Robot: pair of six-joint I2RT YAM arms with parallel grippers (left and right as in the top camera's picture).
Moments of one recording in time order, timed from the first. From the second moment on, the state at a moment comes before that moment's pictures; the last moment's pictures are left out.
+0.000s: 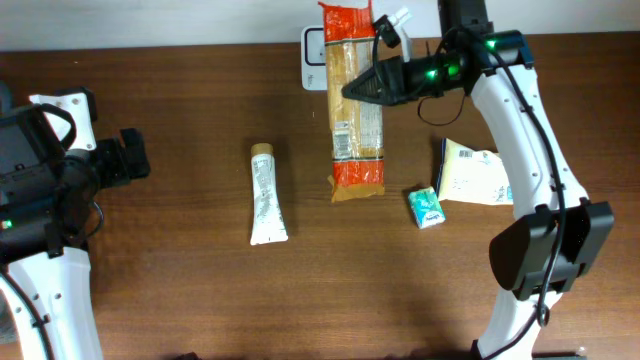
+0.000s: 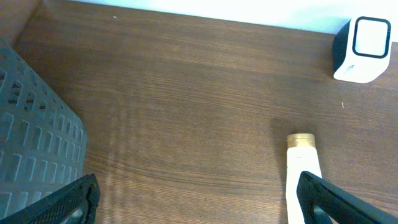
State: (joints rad) left arm 0.31 1.25 1.40 -0.89 0.14 0.09; right arm 0.13 2.03 2.06 -1.08 -1.11 -0.02
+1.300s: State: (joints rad) left arm 0.31 1.25 1.40 -0.89 0.14 0.08; right arm 0.59 2.39 2.07 0.21 0.54 -0.93
